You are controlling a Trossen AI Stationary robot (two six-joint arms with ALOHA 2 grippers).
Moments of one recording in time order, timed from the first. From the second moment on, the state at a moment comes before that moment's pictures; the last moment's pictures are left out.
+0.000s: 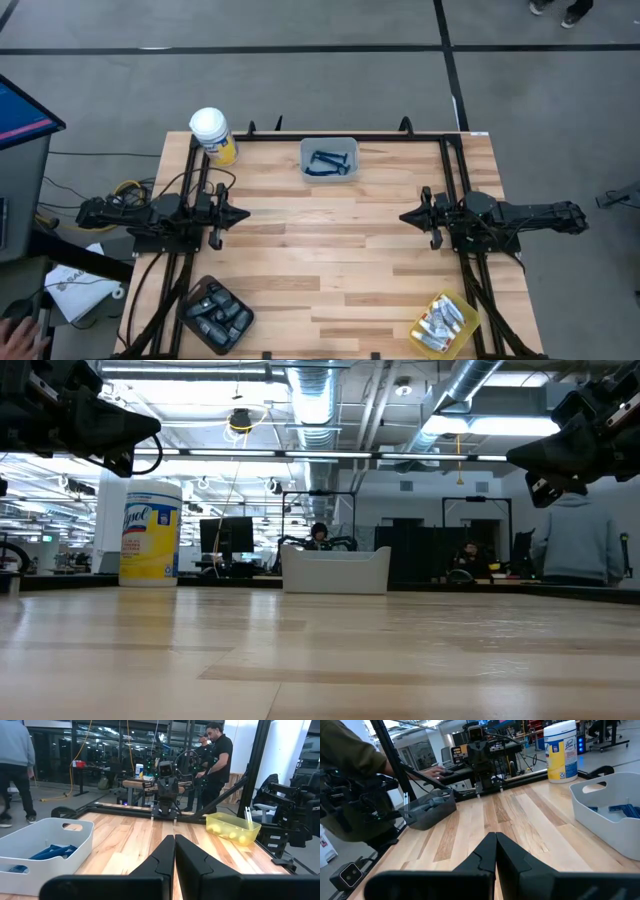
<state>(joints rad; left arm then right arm) -0.10 0.01 0.01 0.08 -0.17 -0.09 0.03 0.07 0.01 0.01 0.03 0.26</state>
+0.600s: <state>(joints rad) -0.10 0.01 0.01 0.09 -0.17 -0.09 0.03 0.07 0.01 0.01 0.03 0.26</state>
